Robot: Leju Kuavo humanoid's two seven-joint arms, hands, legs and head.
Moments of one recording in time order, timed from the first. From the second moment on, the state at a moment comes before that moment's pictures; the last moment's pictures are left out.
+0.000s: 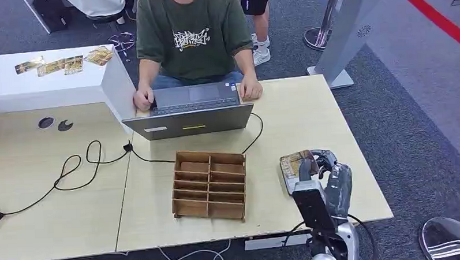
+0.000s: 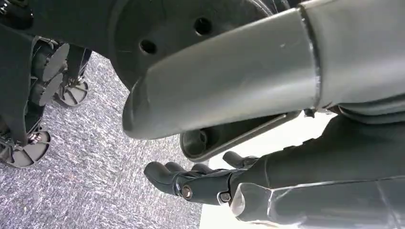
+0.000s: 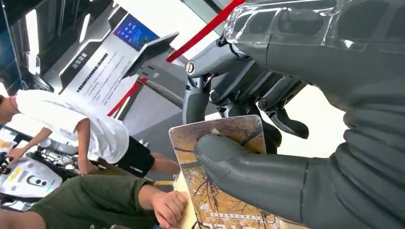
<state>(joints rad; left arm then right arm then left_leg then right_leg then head) -0.10 -0.04 -0.86 -0.15 1.55 0.40 0.22 0.13 -0.01 0.42 -1.72 0.95 -0.65 -0.01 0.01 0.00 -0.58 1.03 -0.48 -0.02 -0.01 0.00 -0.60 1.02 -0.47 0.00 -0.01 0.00</state>
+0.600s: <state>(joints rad) -0.10 -0.05 -0.86 -0.15 1.55 0.41 0.23 0.17 0.02 0.37 -1.72 0.90 -0.65 -0.05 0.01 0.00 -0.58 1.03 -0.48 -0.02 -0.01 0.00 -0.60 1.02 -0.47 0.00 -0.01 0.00</state>
